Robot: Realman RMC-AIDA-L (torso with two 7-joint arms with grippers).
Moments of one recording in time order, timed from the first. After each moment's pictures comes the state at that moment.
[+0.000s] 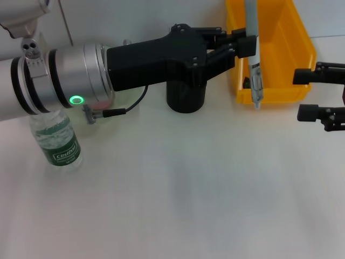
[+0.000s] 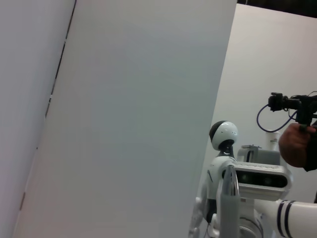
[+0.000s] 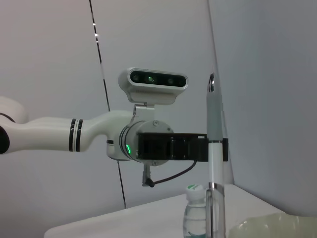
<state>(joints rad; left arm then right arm) -0.66 -2.06 1.47 0.79 1.11 1.40 -1.51 0.49 1.92 -0.50 -0.83 -1.87 -2.05 1.44</state>
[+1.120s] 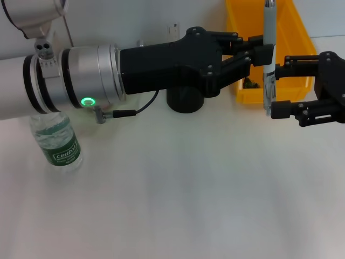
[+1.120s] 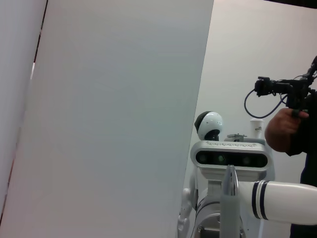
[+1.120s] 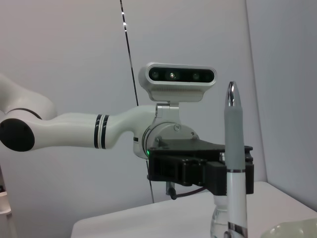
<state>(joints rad) -0.68 -2.07 1.48 0.79 1.13 1.41 -1.48 0.57 1.92 -0.57 -0.82 -1.87 -2.04 1.48</state>
